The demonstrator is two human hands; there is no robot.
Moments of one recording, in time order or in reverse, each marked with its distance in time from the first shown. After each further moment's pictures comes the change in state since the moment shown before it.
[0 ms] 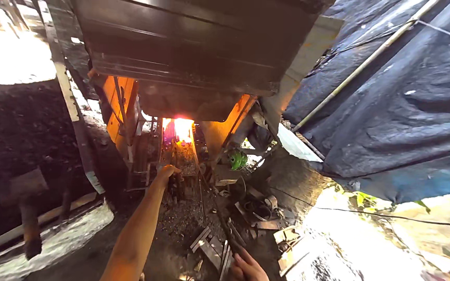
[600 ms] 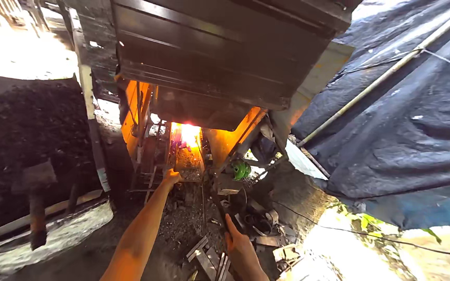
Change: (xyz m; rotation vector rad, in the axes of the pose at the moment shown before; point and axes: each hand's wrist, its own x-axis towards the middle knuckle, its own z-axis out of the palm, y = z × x) left_hand 0.011 -0.016 -0.013 0.216 0.110 0.124; right_hand 0.059 -0.052 0.077 -1.651 0.289 -0.113
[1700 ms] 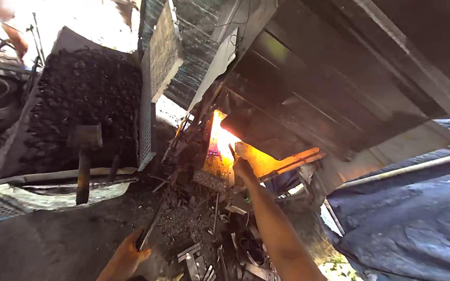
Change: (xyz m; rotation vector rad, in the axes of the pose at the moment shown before) left_hand -0.242 -0.233 -0.173 -0.216 -0.033 0.074; right_hand 0.227 -0.245 -0.056 -0.443 0.134 -0.130
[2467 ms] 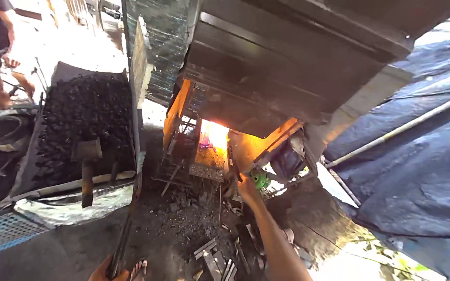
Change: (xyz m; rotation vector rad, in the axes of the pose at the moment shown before) left_hand -0.116 -0.015 0.038 0.058 0.358 -0.042; right_hand -0.106 0.130 0.080 0.434 0.045 0.044
